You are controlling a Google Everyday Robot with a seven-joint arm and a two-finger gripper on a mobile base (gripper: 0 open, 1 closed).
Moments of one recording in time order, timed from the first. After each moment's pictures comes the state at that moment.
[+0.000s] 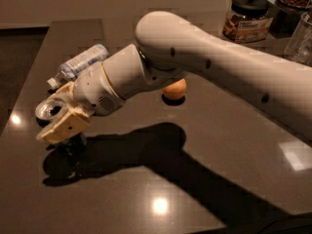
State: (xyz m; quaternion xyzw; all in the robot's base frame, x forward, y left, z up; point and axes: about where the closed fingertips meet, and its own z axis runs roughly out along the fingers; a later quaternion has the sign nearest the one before) arm 0.410 0.192 0.920 -0.67 0.52 0.42 0.33
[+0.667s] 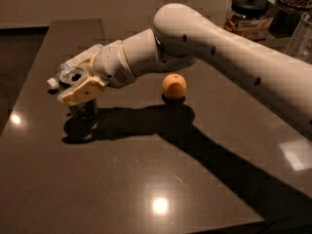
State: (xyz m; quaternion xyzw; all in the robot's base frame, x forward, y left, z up) arm 0.505 0.176 0.929 -0.62 0.54 0.41 0.39
